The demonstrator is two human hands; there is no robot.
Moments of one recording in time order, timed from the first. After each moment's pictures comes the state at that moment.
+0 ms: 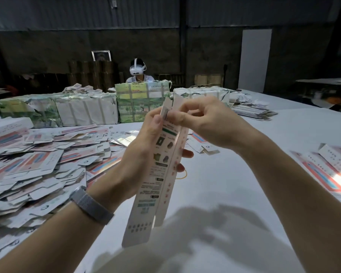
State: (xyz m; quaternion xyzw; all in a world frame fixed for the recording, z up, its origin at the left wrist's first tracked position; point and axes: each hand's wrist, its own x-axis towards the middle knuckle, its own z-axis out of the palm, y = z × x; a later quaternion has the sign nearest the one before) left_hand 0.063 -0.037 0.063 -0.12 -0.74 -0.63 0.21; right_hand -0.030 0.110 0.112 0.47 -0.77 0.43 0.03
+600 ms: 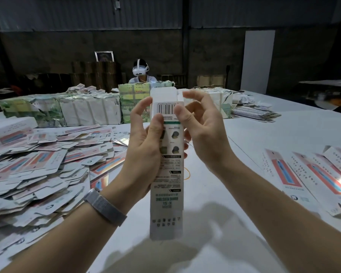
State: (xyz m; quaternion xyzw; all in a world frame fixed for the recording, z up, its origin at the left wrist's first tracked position) left_hand 0.062 -0.031 0.055 -0.12 -0.64 -0.69 0.31; right_hand -0.022 0.077 0.076 0.44 -0.55 0.70 0.08
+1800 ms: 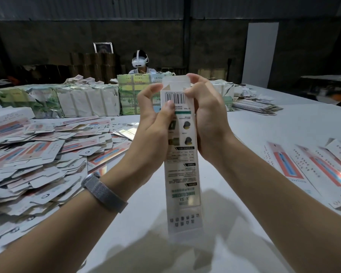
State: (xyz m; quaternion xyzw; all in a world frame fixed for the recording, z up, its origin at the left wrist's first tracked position) left_hand 0.053 -0.024 0.061 -0.13 -0.67 -0.66 0.30; right_hand -0.010 0.073 0.091 0.35 -0.46 0.81 -0.08
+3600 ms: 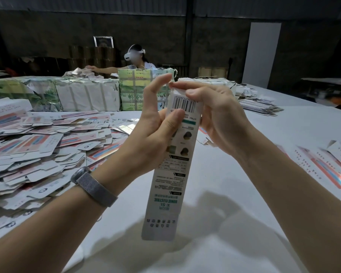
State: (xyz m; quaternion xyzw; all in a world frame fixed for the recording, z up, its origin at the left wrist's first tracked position) left_hand 0.056 -0.046 0.056 -0.25 -0.74 -0.56 0.28; right_hand -0.032 0.090 0.092 0.45 -0.58 0.68 -0.08
